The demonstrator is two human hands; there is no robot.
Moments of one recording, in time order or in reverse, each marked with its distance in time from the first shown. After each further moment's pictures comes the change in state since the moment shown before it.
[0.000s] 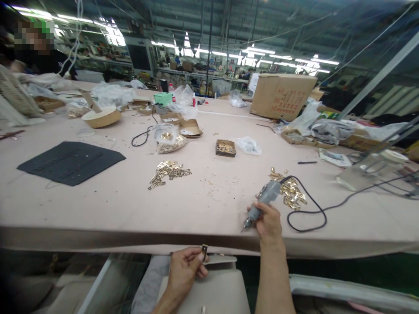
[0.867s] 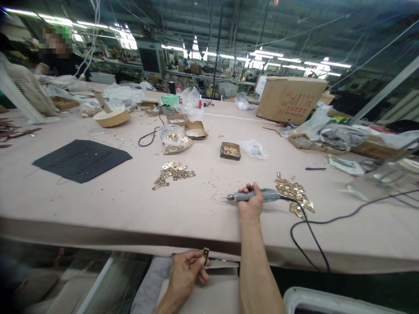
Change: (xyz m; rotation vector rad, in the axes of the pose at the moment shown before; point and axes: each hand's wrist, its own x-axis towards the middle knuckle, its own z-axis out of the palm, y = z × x) left_hand 0.005 -0.004 0.001 -0.009 0.032 -0.022; right_hand 0.041 -0.002 0.090 0.705 -0.049 0.033
